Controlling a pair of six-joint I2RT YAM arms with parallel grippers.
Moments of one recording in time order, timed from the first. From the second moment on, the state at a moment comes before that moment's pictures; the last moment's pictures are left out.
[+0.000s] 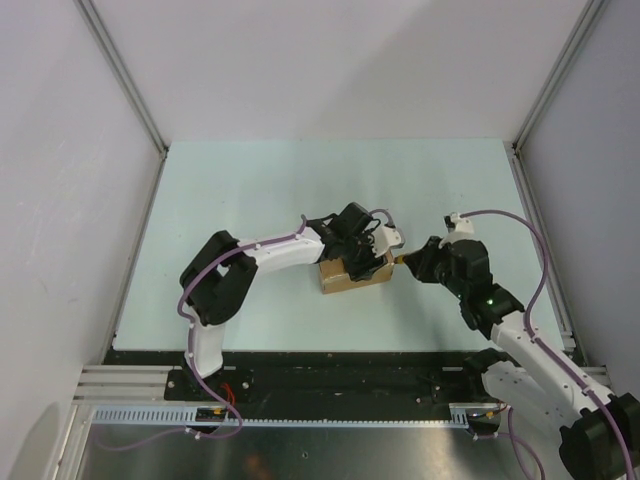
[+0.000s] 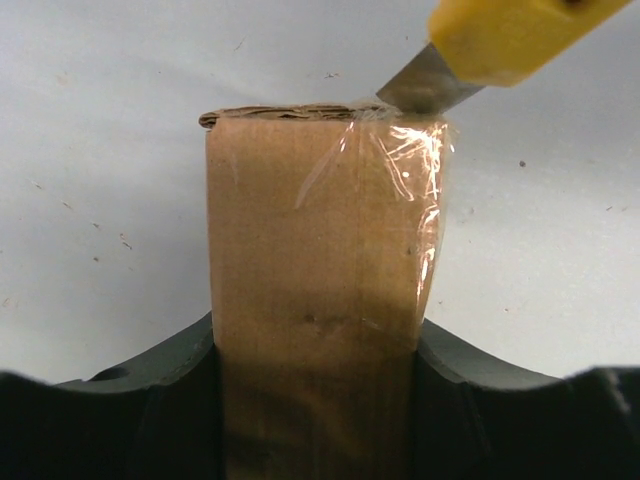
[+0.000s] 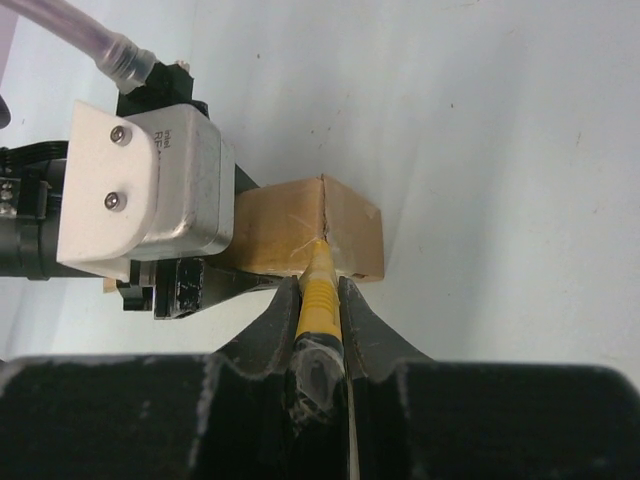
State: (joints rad) left arm -0.85 1.96 1.37 -0.34 0.30 0.37; right arm 0.44 0.81 0.50 -0.11 -0.03 0.52
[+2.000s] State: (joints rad) left arm -0.65 1.77 1.41 -0.36 0.08 0.10; right arm 0.48 1.10 0.47 0.07 0.05 0.65
